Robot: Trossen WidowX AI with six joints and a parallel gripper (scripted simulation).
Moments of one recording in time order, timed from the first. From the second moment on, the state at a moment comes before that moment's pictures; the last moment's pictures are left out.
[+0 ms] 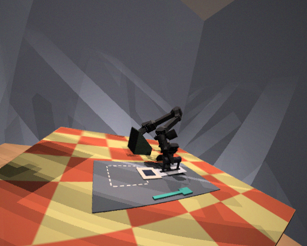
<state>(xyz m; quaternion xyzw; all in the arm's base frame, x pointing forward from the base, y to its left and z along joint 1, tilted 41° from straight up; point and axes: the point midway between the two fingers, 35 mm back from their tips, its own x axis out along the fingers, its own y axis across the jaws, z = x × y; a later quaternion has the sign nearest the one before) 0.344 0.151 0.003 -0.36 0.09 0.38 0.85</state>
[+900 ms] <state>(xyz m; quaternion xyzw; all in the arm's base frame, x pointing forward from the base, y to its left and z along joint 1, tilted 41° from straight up) 0.346 0.125 -0.020 -0.37 0.10 0.39 0.84</state>
